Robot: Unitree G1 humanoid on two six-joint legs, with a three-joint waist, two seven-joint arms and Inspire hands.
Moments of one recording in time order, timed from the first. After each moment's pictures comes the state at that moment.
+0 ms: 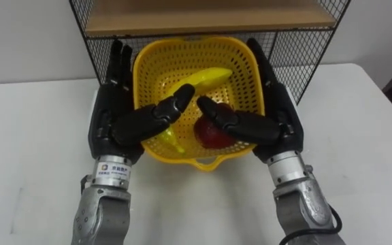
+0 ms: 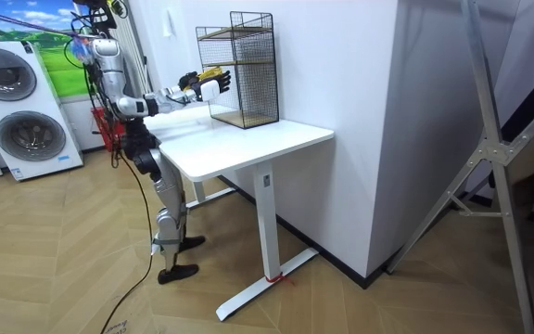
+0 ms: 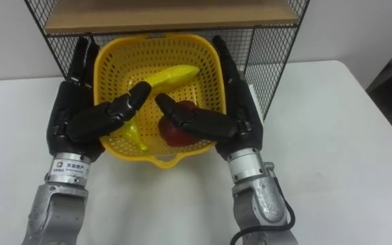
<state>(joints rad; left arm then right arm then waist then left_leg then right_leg) 0.11 0.14 -0.33 -0.13 -0.71 -0.36 0.05 0.06 -0.16 0.29 -0.05 0.57 -0.29 0.04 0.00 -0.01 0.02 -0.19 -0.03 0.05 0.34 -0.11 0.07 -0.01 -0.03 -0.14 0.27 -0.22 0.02</state>
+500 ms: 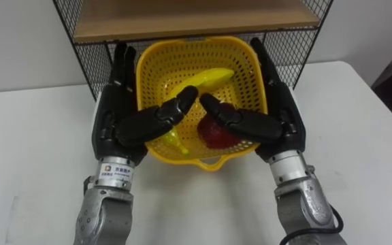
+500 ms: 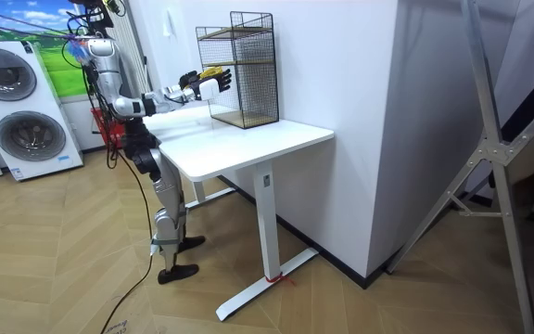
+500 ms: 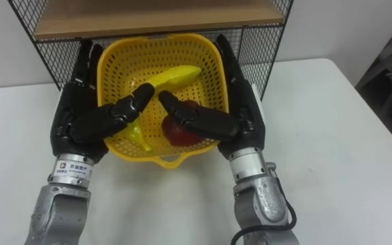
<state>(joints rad) 0.11 0.14 -0.34 -0.12 -0.72 -0.35 0.05 0.06 -0.15 0.28 -0.05 0.58 -0.27 0.03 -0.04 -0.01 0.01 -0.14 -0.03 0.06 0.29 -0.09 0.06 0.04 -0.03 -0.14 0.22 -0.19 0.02</state>
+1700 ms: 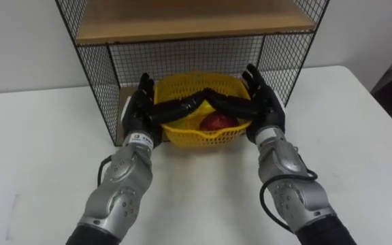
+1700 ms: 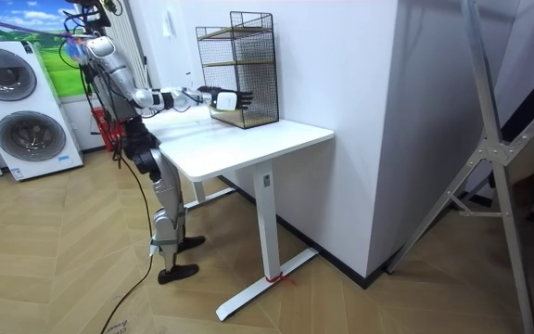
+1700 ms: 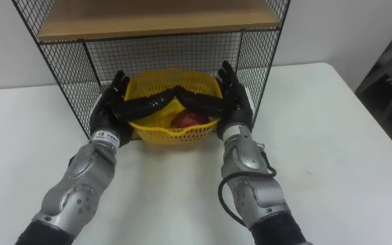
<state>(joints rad) -0.32 0.07 -0.24 0.30 -0.69 0.01 0.31 -0.33 -0.12 0.25 0.35 0.63 0.00 -0.29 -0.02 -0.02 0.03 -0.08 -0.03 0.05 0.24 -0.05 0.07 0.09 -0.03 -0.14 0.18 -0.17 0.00</state>
